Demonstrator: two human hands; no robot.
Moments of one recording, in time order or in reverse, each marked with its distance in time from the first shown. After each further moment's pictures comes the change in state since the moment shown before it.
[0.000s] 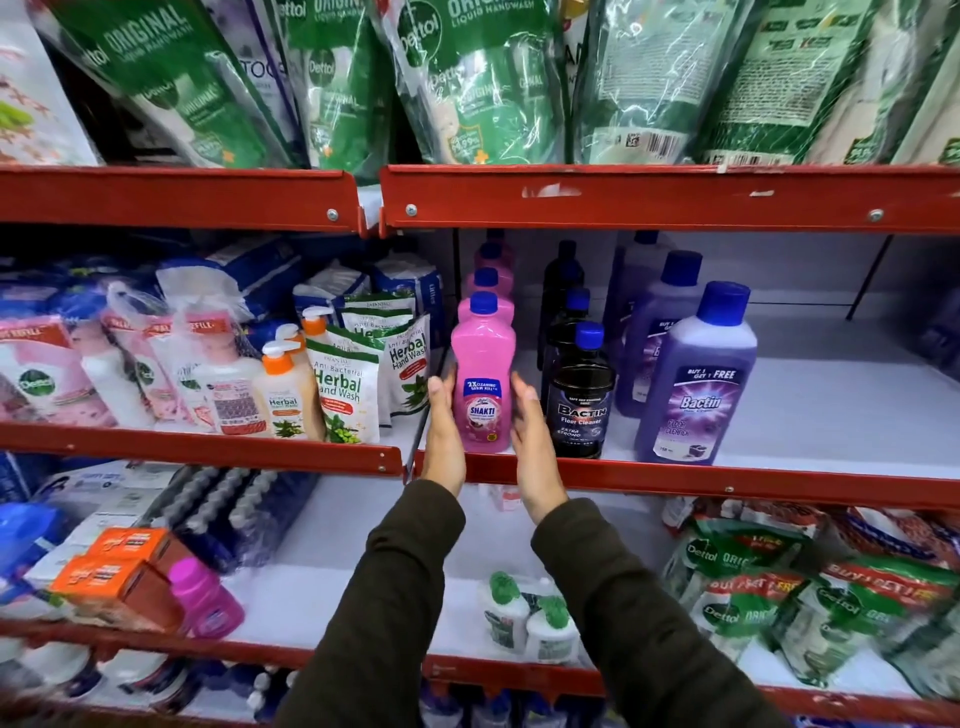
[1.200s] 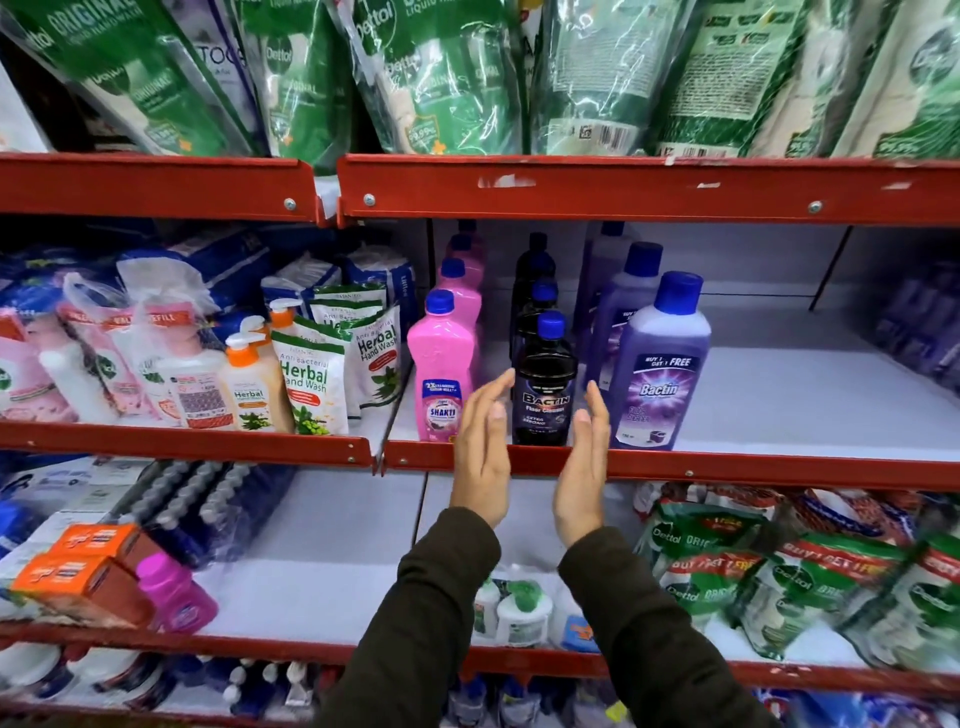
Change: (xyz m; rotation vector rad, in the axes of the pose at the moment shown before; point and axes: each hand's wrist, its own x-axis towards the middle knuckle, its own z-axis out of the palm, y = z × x) left_hand -0.050 -0.014 0.060 0.257 -0.044 0.340; right_hand -0.031 0.005 -0.069 -0.058 0.417 -0.192
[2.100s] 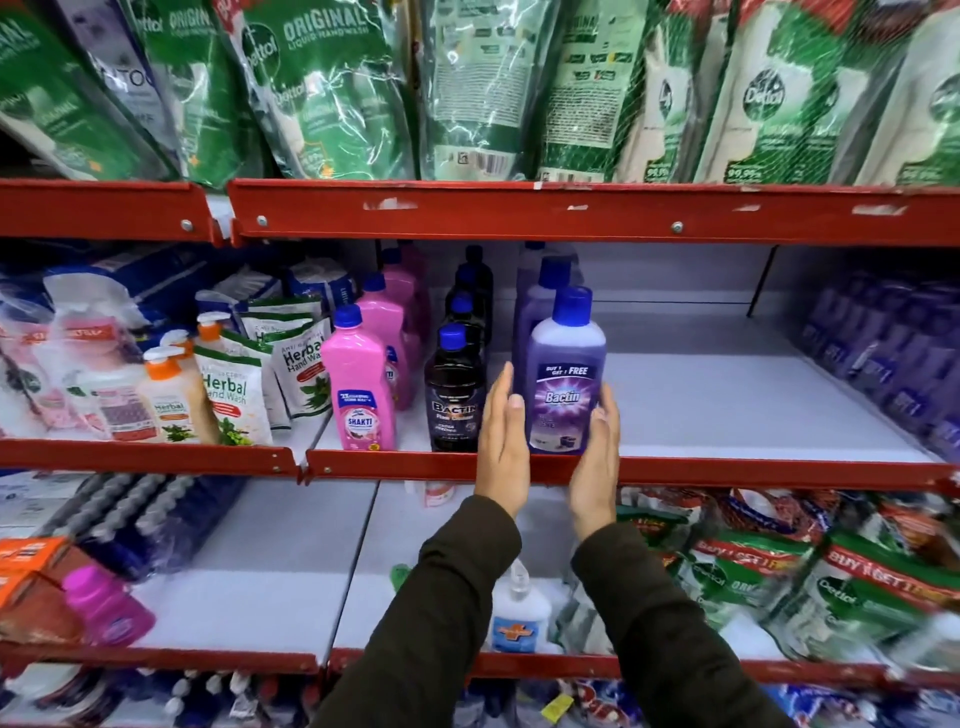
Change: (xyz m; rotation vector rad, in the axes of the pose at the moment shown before) left_hand -0.003 0.041 0.120 -0.119 -0.053 -0.169; right_hand 0.045 -0.033 -0.105 -0.008 0.061 0.000
